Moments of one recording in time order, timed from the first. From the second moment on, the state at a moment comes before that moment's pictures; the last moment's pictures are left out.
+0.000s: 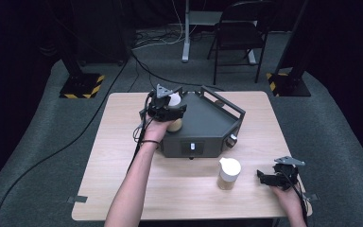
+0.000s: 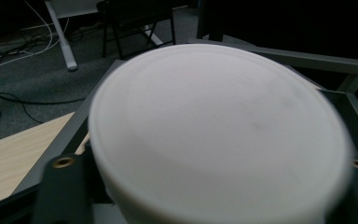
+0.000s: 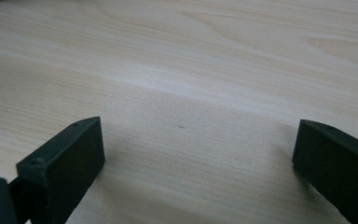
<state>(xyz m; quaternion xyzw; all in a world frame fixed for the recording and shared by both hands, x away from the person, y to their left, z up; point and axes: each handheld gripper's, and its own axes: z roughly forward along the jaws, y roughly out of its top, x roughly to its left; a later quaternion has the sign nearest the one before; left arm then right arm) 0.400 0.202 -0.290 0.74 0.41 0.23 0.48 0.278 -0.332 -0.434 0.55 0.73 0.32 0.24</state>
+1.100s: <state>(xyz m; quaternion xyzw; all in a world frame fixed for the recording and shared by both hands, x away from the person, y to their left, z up) 0.250 0.327 -0.334 0.70 0.42 0.29 0.50 0.278 -0.332 -0.434 0.55 0.73 0.32 0.24</state>
